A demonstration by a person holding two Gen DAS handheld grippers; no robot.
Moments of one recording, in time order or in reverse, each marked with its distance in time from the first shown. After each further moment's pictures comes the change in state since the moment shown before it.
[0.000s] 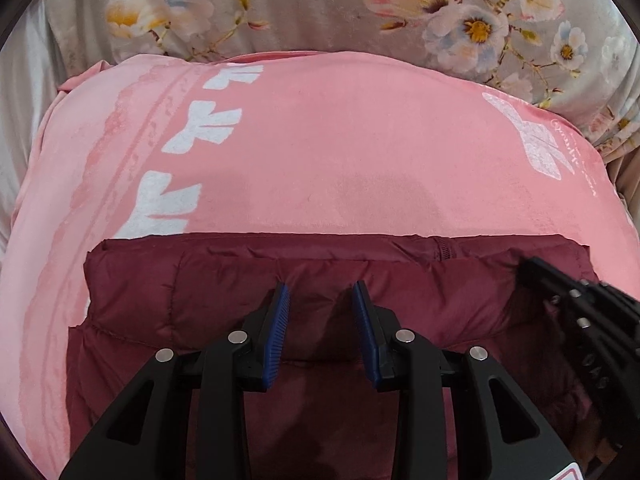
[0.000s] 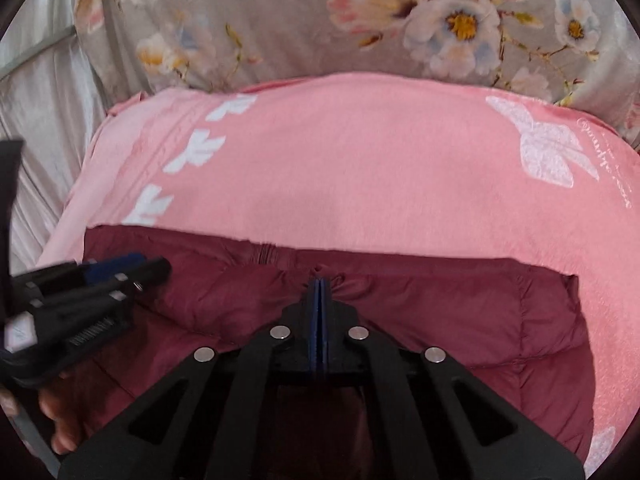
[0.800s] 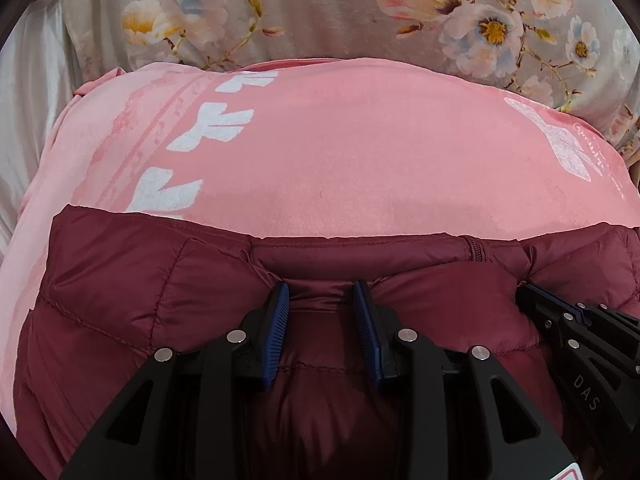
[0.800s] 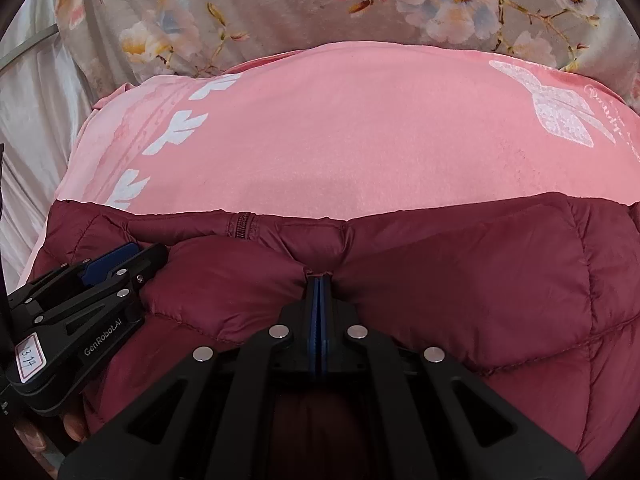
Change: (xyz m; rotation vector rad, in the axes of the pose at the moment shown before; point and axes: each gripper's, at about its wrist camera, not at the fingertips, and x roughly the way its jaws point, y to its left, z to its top) left arm 0.032 -0.006 -0.020 -0.001 -0.105 0.089; right arm 0.045 -0.009 -0.029 0.044 0.020 0.019
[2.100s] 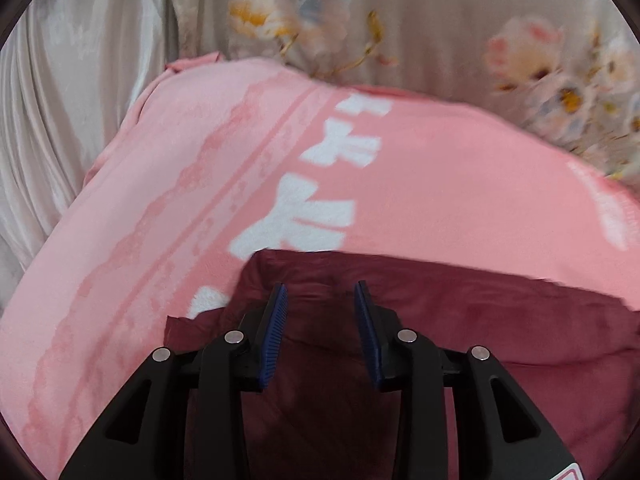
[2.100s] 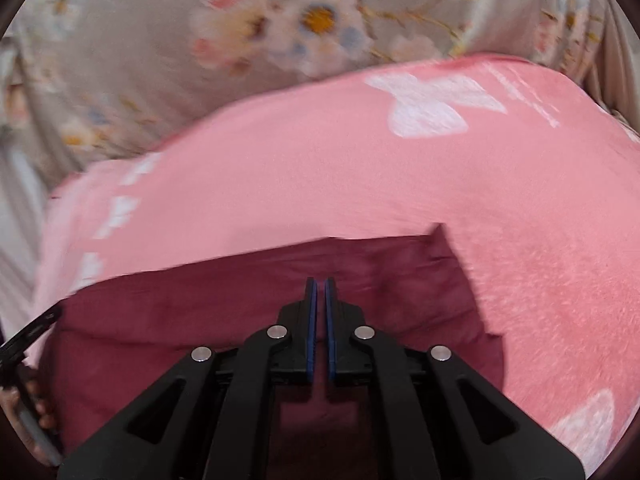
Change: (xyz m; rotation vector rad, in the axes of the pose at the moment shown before) left arm -0.058 0.097 0.000 -0.183 -0.080 0.097; right arm -0.092 -0.069 -0.009 0.164 -0.162 -0.066
